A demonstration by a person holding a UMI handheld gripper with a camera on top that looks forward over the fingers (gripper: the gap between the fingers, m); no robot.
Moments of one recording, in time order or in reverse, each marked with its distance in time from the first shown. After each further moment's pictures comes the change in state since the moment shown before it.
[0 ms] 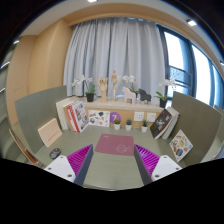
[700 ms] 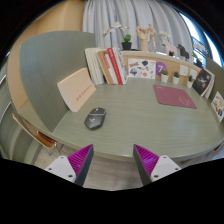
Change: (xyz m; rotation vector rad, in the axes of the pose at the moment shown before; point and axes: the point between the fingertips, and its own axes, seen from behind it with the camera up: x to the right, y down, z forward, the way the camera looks) arm -0.312 0.230 0.116 -0.348 -0.143 0.053
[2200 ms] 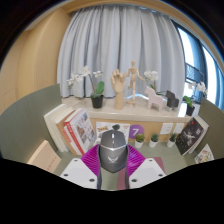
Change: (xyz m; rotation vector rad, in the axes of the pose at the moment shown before) arm 0.165 -0.370 0.018 0.282 0.175 -0.024
